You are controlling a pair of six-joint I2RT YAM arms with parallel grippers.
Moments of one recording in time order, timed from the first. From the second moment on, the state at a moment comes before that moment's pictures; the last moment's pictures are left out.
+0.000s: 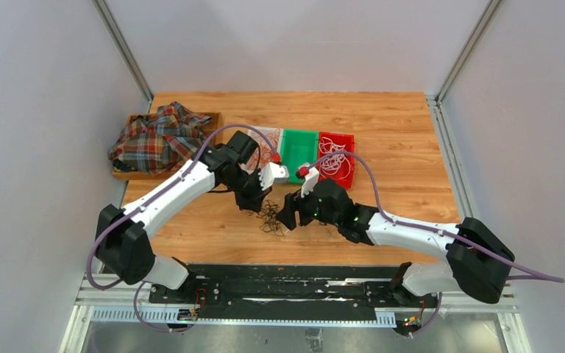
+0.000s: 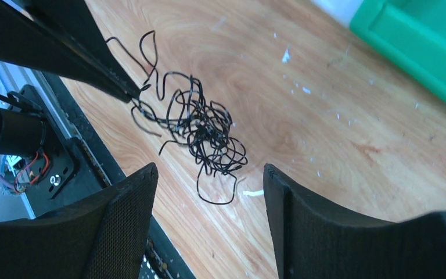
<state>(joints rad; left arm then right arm) -0.58 1.45 1.16 -0.95 0.49 0.61 0.94 1.30 0.64 0.19 -0.07 0.40</state>
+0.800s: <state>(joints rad) -0.58 1.34 1.36 -1.04 0.78 0.31 1.06 1.24 0.60 0.56 0.30 0.24</state>
